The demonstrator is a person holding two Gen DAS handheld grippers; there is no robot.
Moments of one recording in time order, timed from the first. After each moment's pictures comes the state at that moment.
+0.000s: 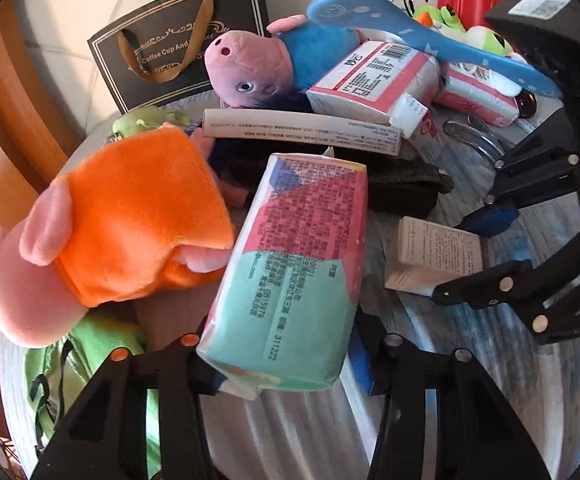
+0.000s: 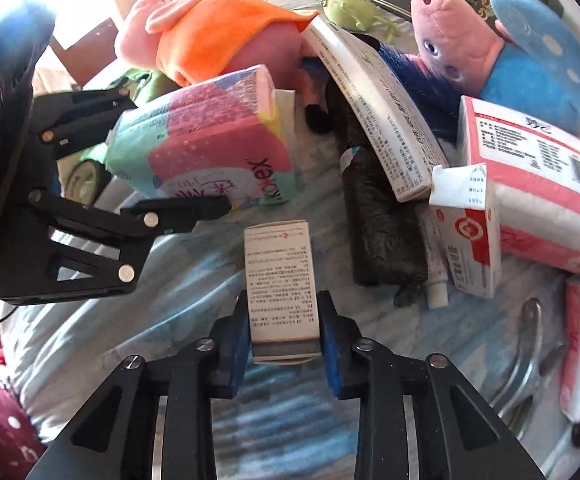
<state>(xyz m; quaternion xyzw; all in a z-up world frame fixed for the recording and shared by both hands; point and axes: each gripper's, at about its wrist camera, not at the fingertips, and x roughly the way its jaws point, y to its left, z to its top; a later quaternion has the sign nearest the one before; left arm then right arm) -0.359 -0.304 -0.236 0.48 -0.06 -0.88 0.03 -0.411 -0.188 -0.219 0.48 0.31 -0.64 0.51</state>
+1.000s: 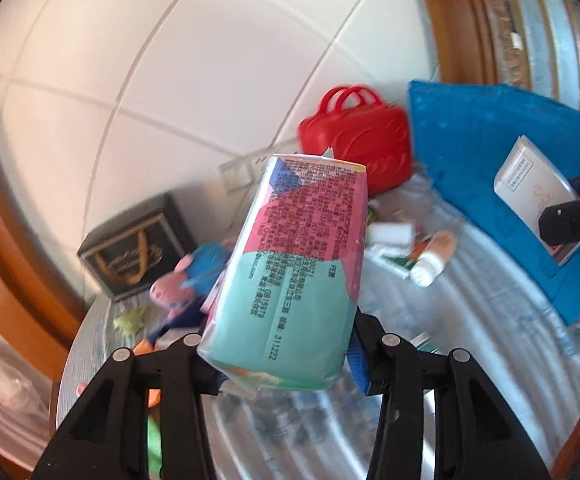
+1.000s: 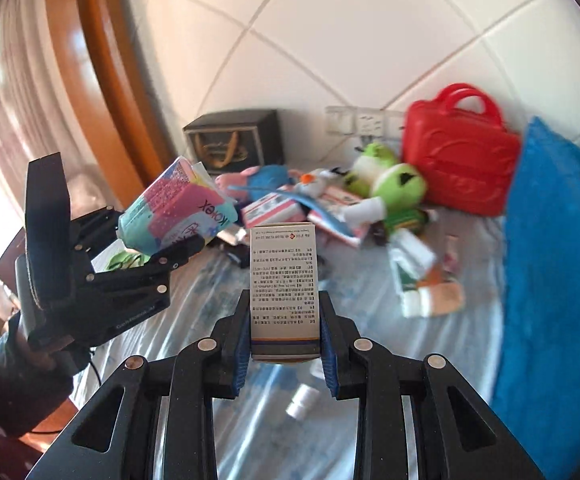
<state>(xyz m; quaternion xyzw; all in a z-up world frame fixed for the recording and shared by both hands) -0.267 -0.122 -0.018 0.28 -0.14 -0.94 -0.09 -0.266 0.082 0.052 0.39 0.05 -0.88 0.27</state>
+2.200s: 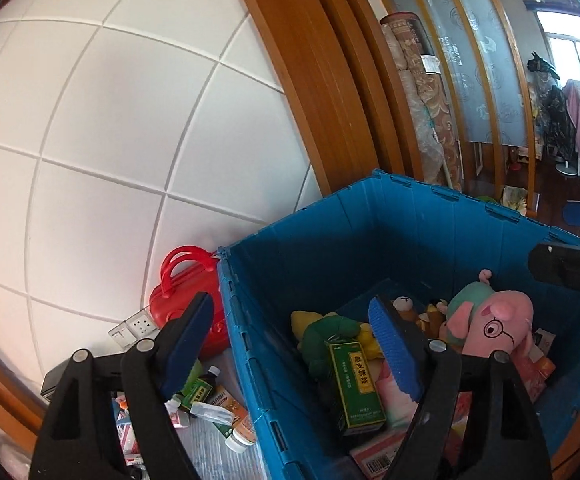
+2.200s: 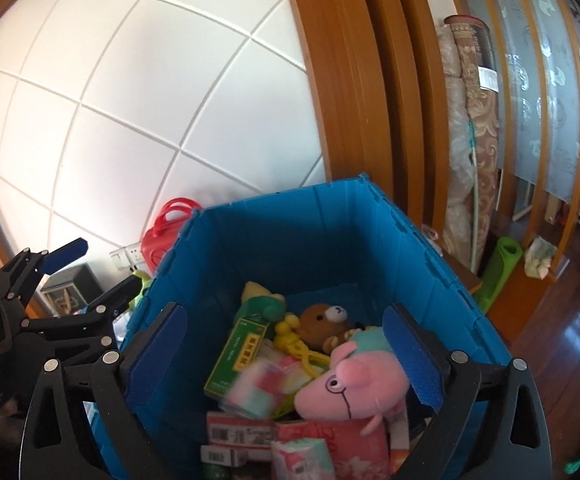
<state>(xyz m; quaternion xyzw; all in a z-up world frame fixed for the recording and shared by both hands) -0.271 0.282 0.128 0.20 -0.20 -0.95 -0.15 -0.243 0.518 0.160 0.27 -0.09 -0.96 0.03</state>
